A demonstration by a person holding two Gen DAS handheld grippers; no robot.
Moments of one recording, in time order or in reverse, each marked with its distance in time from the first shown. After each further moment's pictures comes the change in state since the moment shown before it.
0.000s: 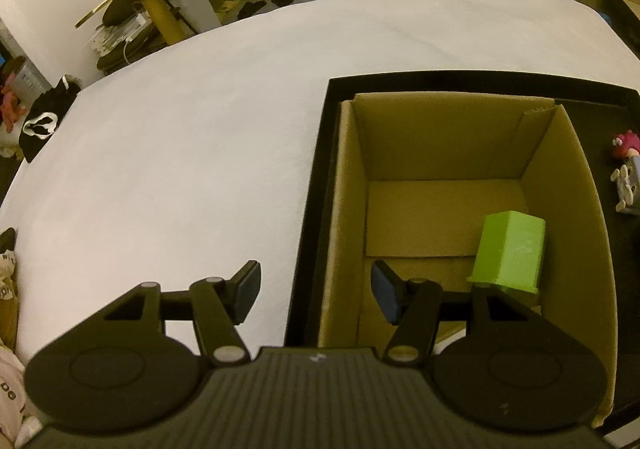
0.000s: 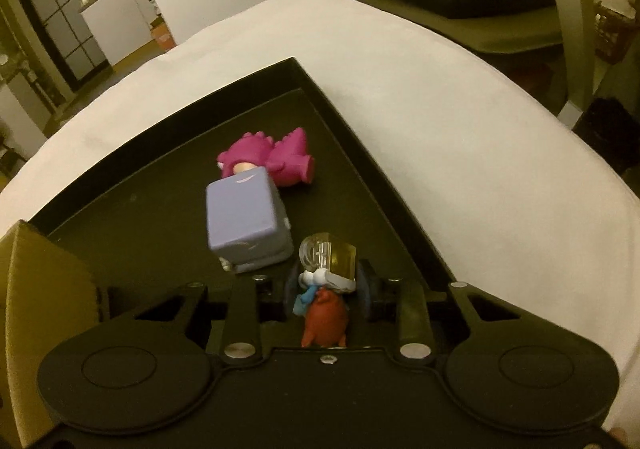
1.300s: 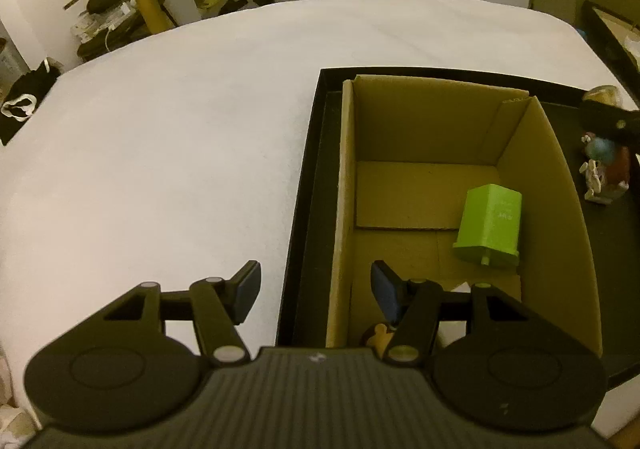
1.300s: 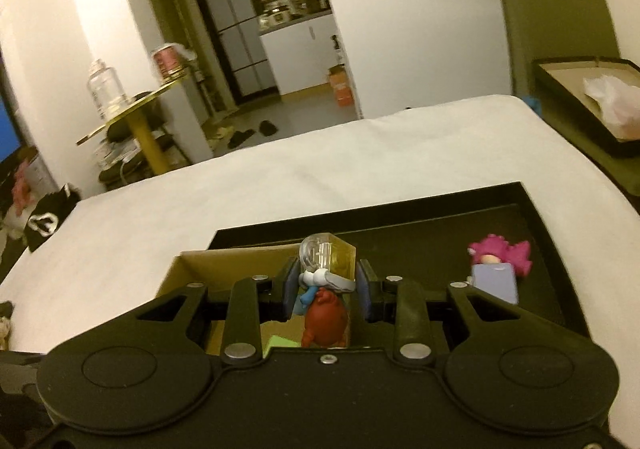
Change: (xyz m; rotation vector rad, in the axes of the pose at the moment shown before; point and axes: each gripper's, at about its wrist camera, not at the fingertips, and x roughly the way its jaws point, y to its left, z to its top) left arm -0.006 0.023 -0.025 -0.038 -0.017 -0.123; right arm -0.096 0.101 -0.006 -0.316 -0.200 0.415
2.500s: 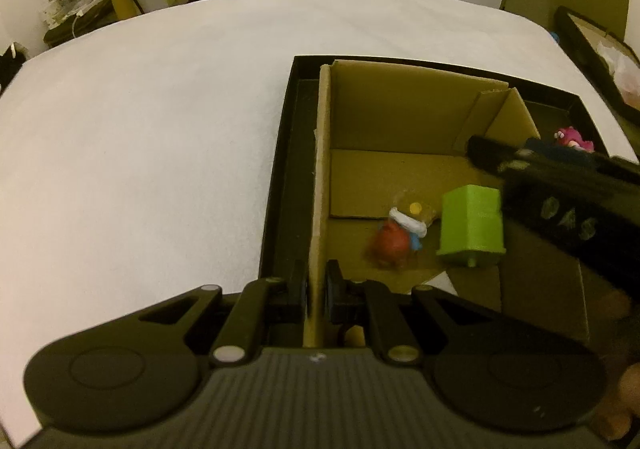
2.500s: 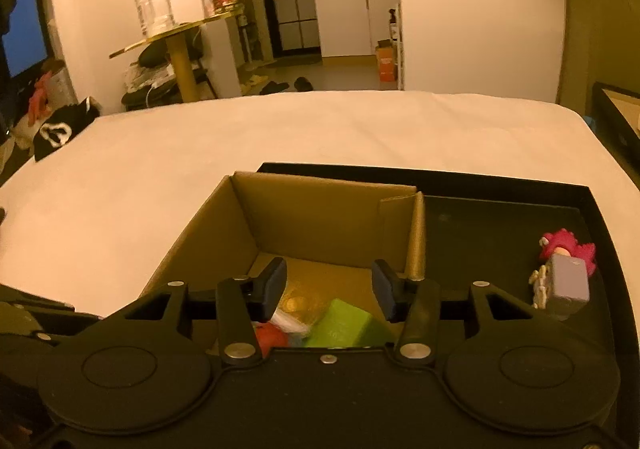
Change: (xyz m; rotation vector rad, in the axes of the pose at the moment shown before) left arm 0.012 0.011 -0.005 -0.006 0.014 -0.131; right arm 0.014 0.056 -0.029 -0.183 0.075 0.011
